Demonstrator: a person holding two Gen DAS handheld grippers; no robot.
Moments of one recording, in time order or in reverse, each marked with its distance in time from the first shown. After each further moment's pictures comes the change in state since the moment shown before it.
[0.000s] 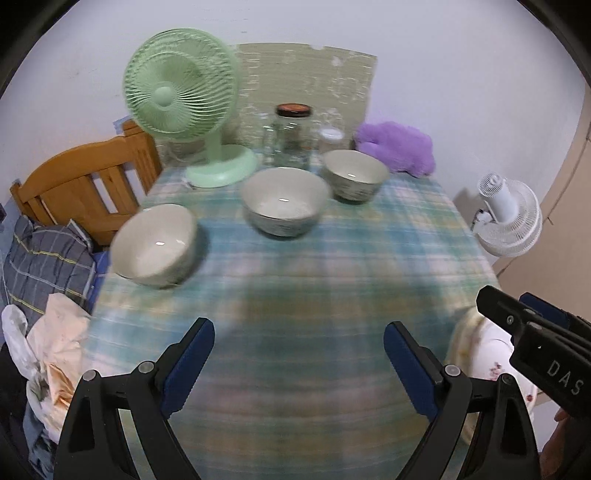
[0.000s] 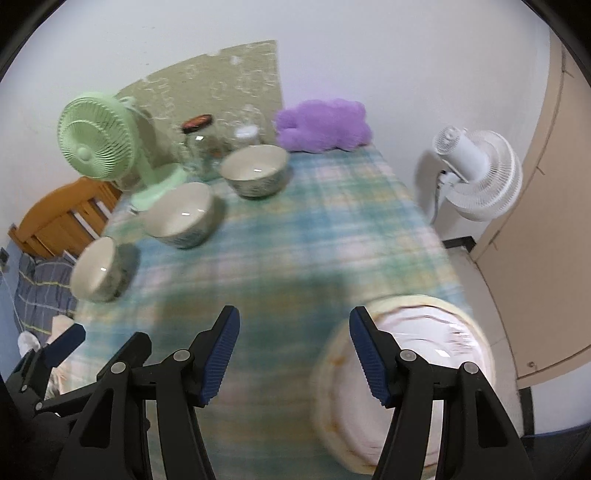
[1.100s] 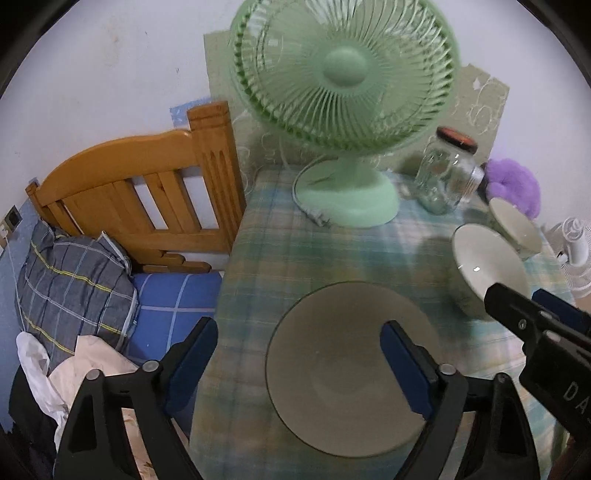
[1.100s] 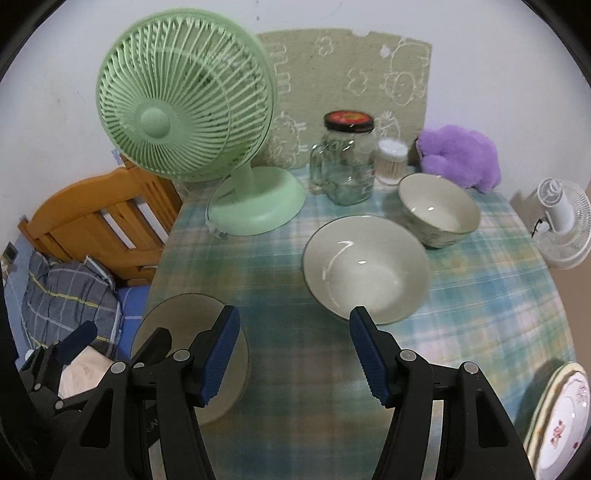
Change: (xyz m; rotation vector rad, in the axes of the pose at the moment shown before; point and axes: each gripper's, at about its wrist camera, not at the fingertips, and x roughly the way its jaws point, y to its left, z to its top) left arm 0.109 0.198 0.087 -0.030 -0.007 0.122; right arm 0.126 0.236 0.075 -0.069 -0.020 0.070
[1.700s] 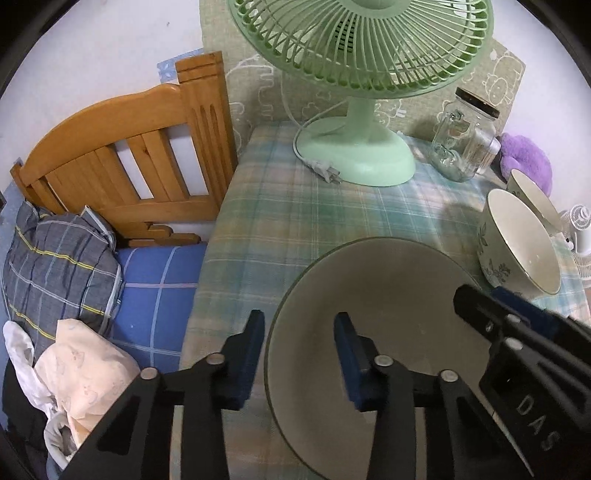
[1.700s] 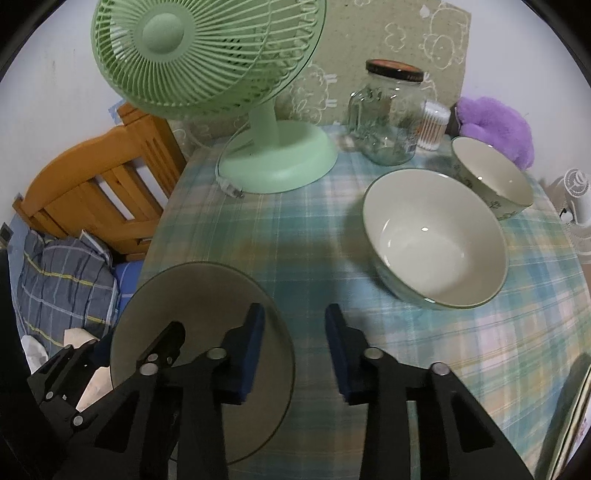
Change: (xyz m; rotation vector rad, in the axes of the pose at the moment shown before) left arm 0.048 0.010 -0.011 -0.019 0.090 -0.043; right arm 0.063 0.032 -0.019 -0.030 0.098 0.015
